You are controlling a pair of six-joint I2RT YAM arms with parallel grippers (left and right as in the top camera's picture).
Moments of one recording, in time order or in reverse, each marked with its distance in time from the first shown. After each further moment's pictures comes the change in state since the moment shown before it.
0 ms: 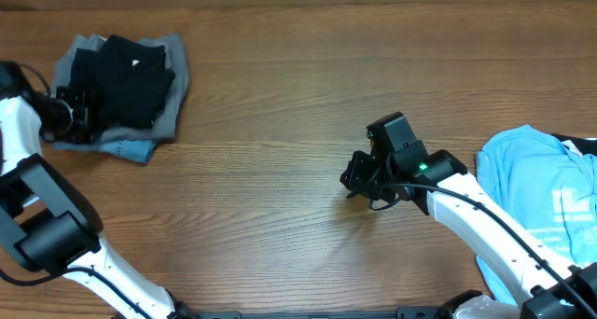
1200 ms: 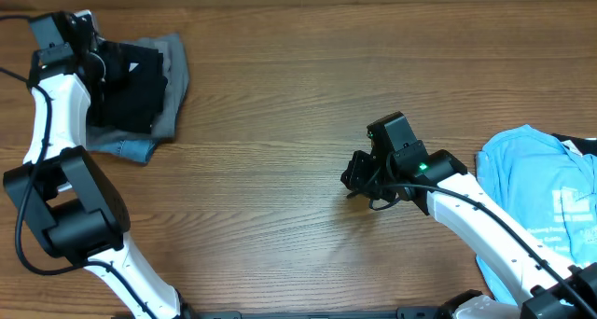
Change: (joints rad) left arm -0.251 -0.040 0.003 0.470 -0.327 0.732; right arm 0.000 0.000 0.000 0.003 0.014 -0.002
